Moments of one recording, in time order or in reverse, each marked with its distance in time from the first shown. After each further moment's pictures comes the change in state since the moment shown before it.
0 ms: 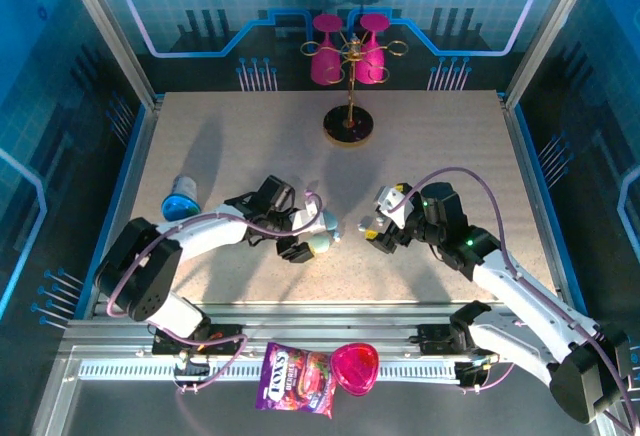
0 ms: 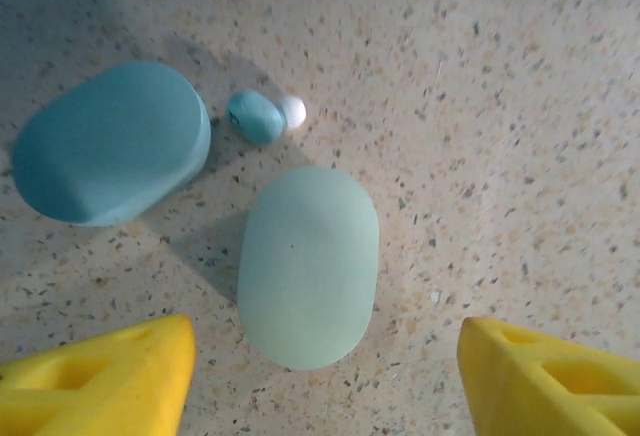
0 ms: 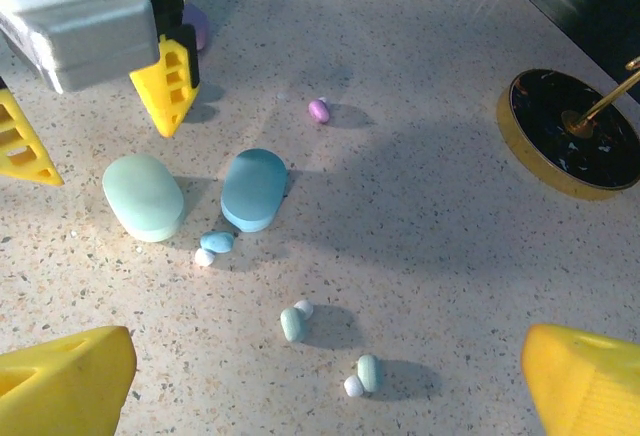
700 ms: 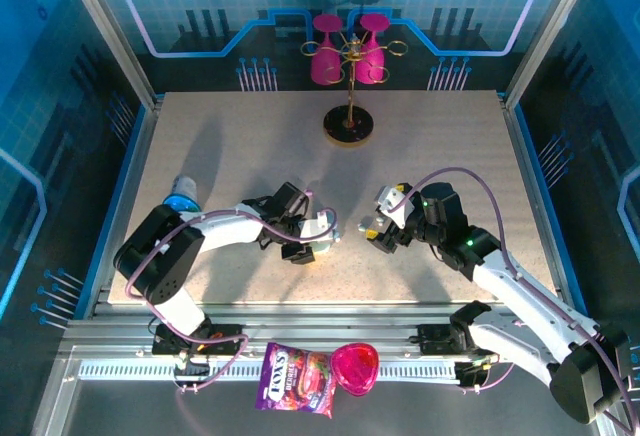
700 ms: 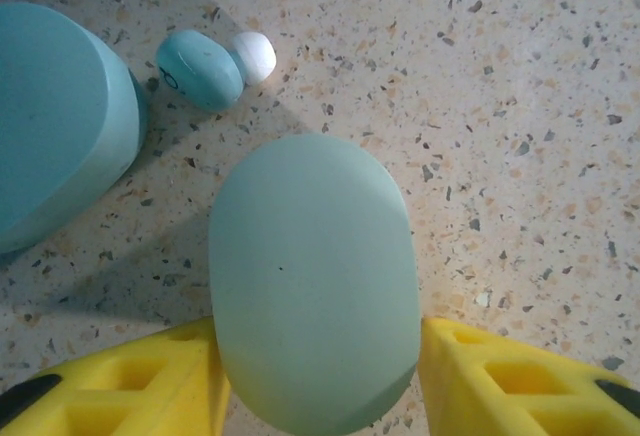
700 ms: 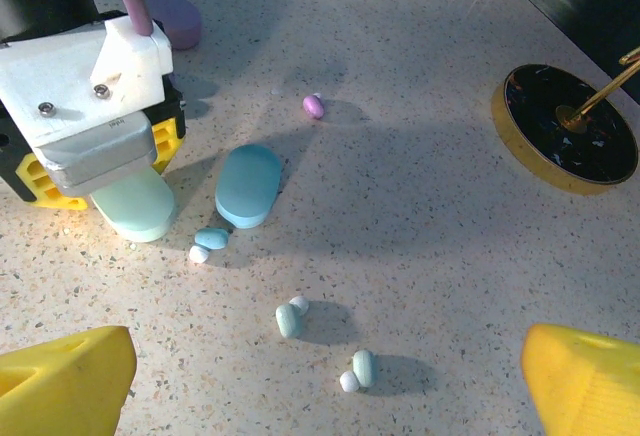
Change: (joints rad) left arm -0.069 0.116 0.034 0.000 -0.121 0.086; right arm 0.000 -0.001 0.000 0.000 0.011 0.001
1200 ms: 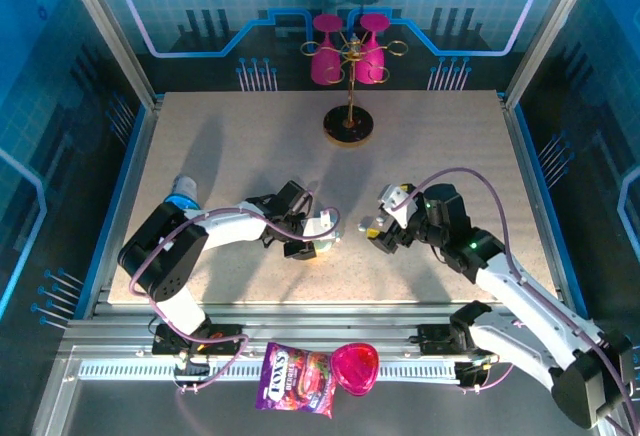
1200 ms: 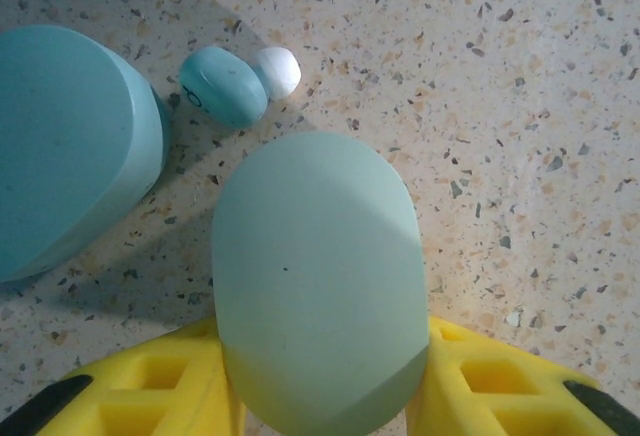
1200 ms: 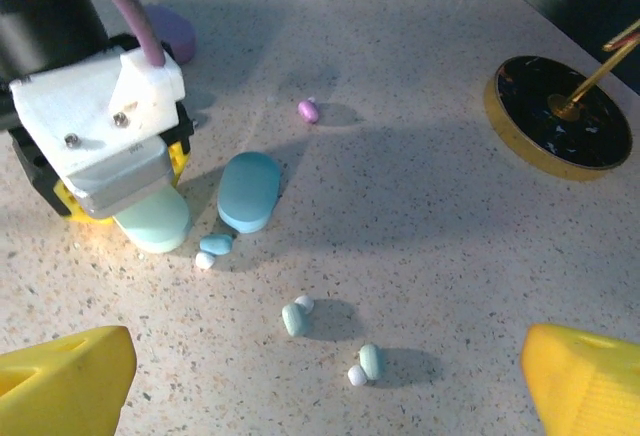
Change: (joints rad) left arm -0.009 0.023 0.030 -0.003 -0.027 0.002; right arm 0.000 -0.050 0.005 -0.025 0.016 0.089
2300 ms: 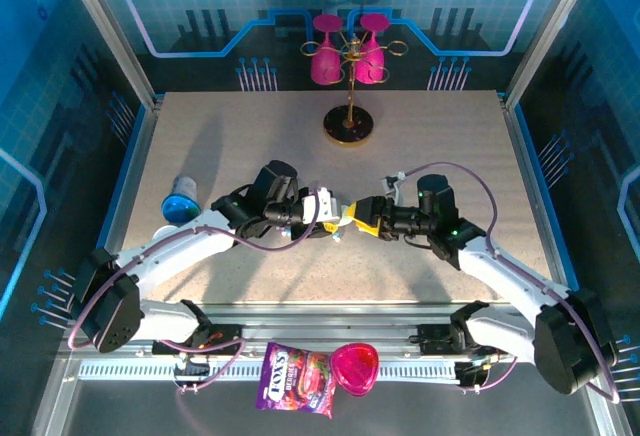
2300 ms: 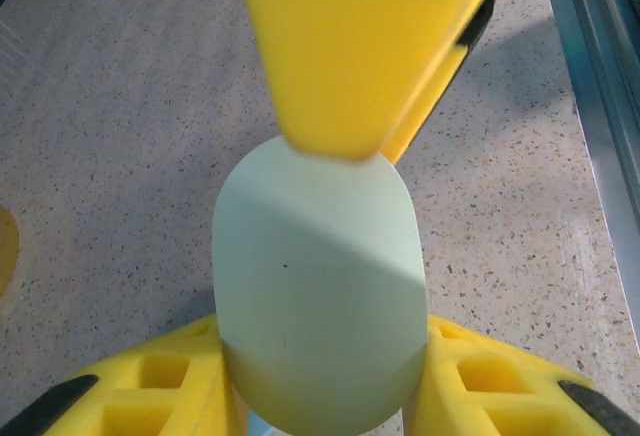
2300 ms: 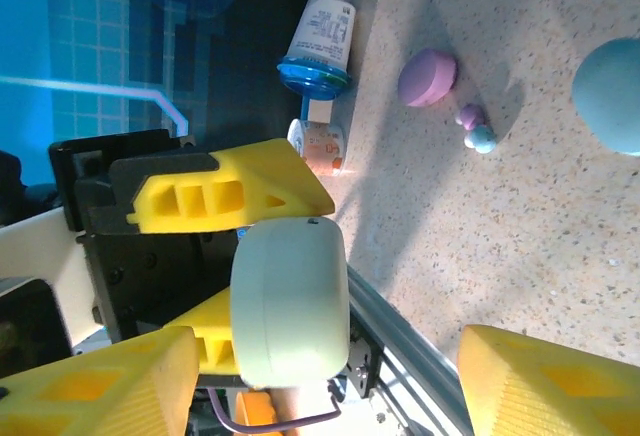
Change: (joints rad) left arm -0.043 -0.352 0.055 0.080 0.163 -0.056; right arm -0.047 0.247 -0.057 0.426 -0.571 1.422
